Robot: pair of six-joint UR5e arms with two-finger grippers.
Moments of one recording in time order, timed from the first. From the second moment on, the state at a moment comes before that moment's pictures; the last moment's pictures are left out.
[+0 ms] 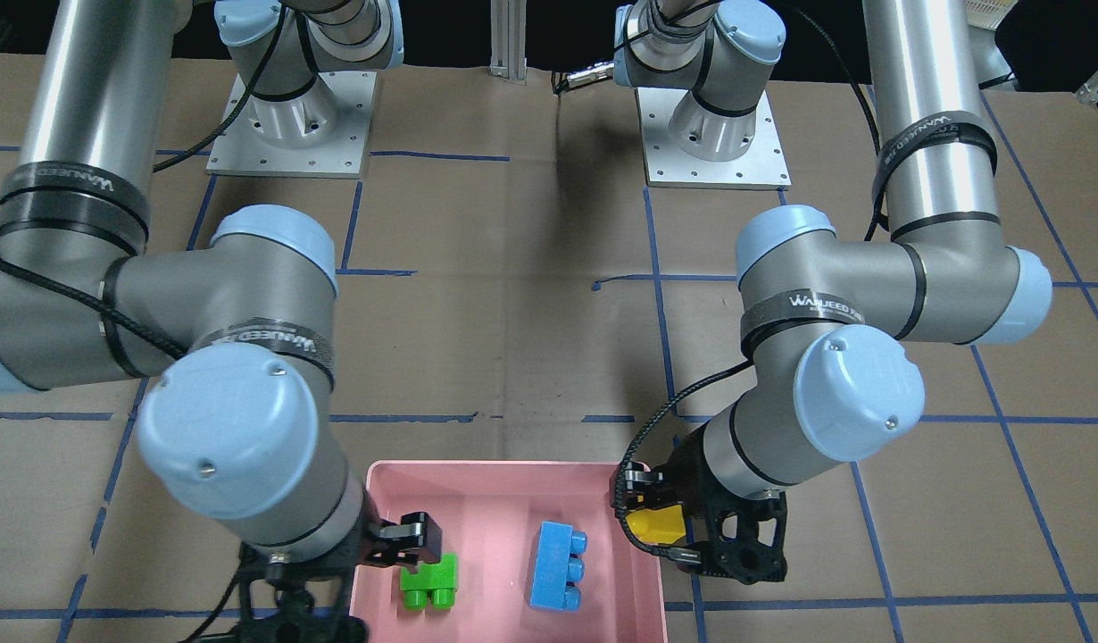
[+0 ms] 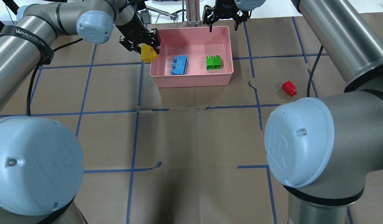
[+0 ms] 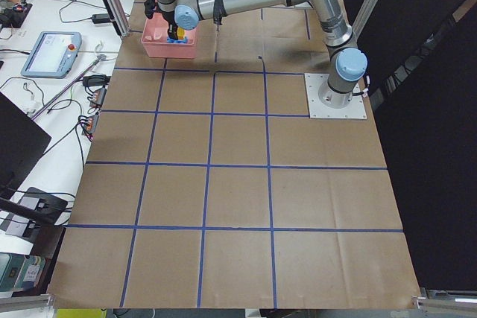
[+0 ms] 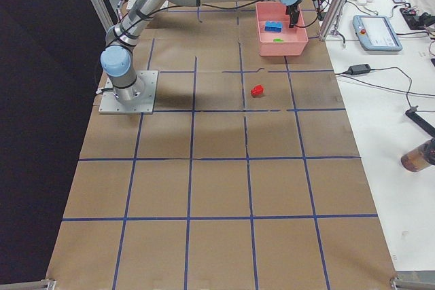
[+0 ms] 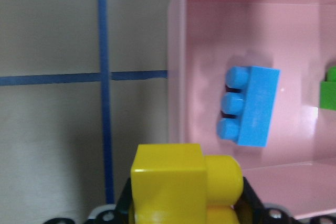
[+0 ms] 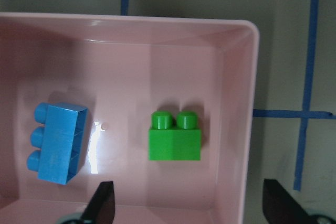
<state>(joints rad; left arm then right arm) -1.62 -2.17 -1.26 -1.24 1.31 0.00 1.69 -0.85 0.88 -1.68 -1.55 0.08</state>
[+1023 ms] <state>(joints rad) -1.66 -2.02 -1.31 -1.42 1.51 -0.01 1.34 -0.94 1.24 -1.65 -1.55 -0.46</state>
